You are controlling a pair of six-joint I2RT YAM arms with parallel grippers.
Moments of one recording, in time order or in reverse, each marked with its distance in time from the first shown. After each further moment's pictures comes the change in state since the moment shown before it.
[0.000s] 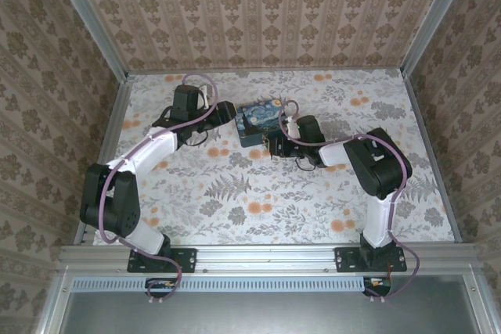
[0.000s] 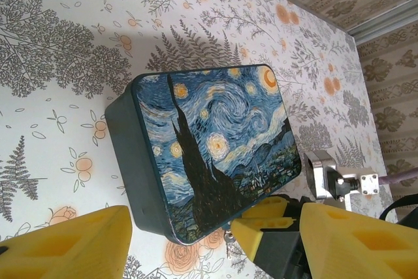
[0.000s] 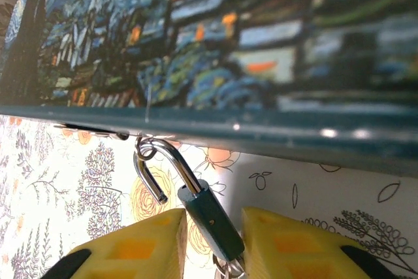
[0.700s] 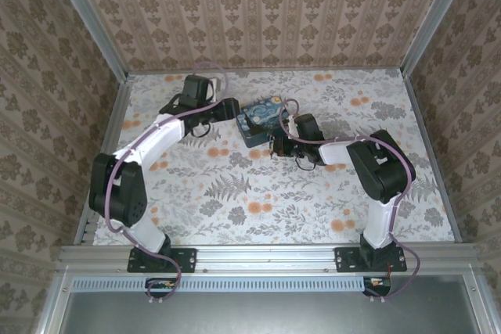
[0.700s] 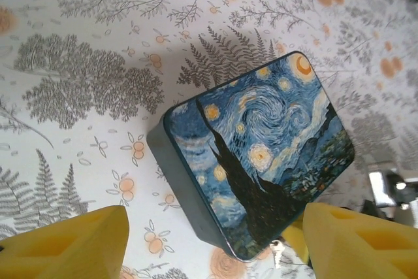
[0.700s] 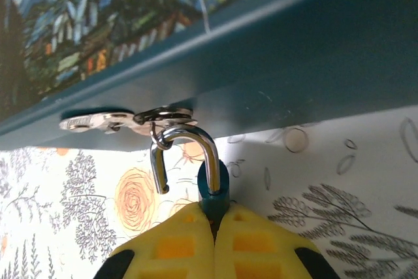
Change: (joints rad) left arm -0.060 0.110 0.216 -0.220 -0.165 0.200; right arm 0.013 -0.048 0.027 -0.149 0.114 0.058
